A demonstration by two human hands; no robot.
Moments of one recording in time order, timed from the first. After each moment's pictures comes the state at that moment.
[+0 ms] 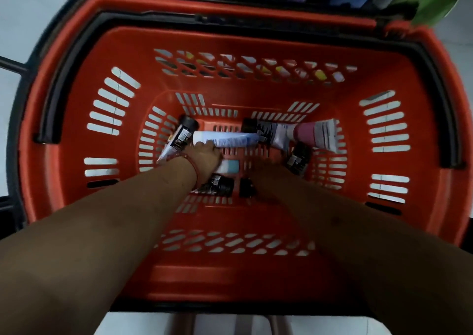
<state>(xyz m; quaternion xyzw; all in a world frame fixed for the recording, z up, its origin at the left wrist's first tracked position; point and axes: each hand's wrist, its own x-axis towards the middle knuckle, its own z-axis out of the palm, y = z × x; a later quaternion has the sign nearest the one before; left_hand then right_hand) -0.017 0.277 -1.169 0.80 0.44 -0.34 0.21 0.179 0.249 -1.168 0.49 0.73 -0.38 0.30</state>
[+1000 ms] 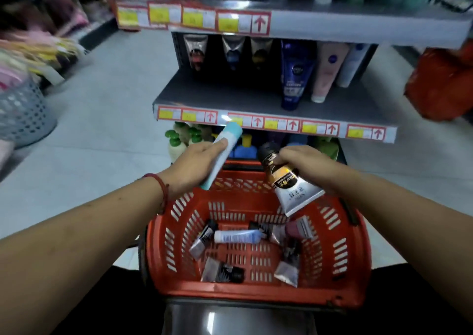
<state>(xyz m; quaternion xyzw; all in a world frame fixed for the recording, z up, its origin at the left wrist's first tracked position) -0.044 0.287 -0.833 0.57 0.62 0.31 0.45 0.200 0.287 -0.815 0.60 0.58 -0.50 -0.22</state>
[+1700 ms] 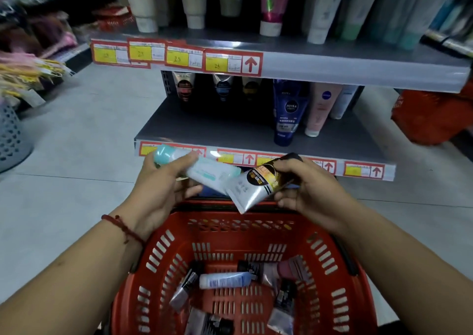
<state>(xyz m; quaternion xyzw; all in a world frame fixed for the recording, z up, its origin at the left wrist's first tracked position) -0.055 0.339 -0.814 0.27 0.53 0.54 0.59 0.203 0.330 -0.799 0.50 0.35 -0.66 -0.43</state>
